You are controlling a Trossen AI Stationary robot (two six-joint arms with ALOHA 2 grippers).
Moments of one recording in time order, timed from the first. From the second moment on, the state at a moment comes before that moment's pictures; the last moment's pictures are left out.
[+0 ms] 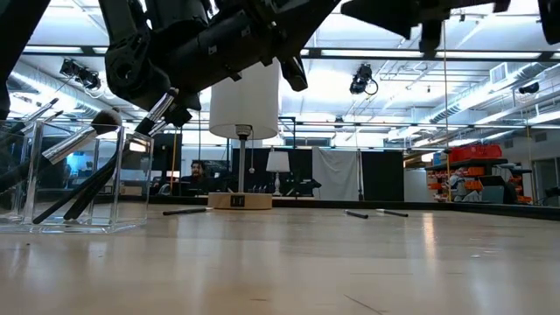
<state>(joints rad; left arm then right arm) -0.12 1.98 0.82 1.54 0.25 -0.35 0.62 1.80 0.72 1.39 1.05 -0.25</state>
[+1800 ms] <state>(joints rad) -0.23 1.89 1.14 0.45 -0.13 0.18 0.62 1.48 0.72 0.52 0.97 0.39</state>
